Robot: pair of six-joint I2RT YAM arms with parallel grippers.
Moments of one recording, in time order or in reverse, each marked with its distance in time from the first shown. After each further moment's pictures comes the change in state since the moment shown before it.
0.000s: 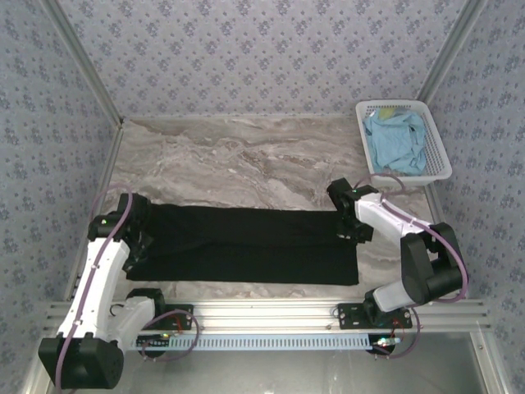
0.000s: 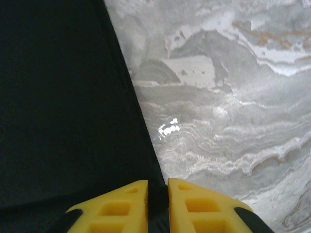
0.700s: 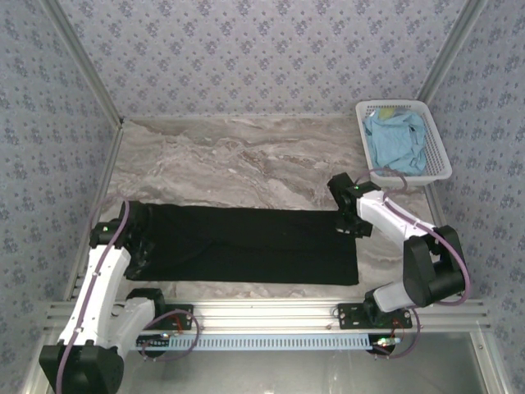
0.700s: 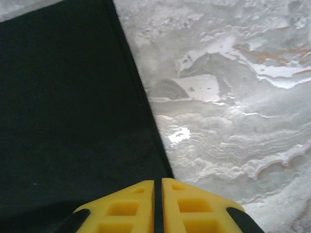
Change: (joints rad) left arm -0.006 -0.046 -0.043 -0.029 0.058 -0.130; right arm -0.001 -0.018 0.047 0.017 -0.020 0.009
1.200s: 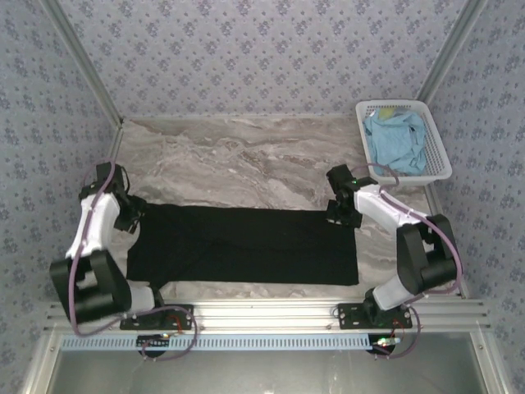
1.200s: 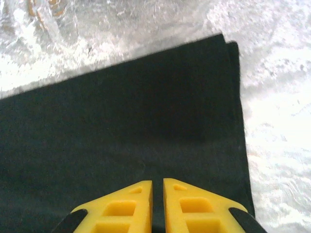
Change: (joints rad) left arm 0.311 0.542 0.212 0.474 0.330 0.280; right arm -0.042 0.111 0.050 0.169 -0.190 -0.082
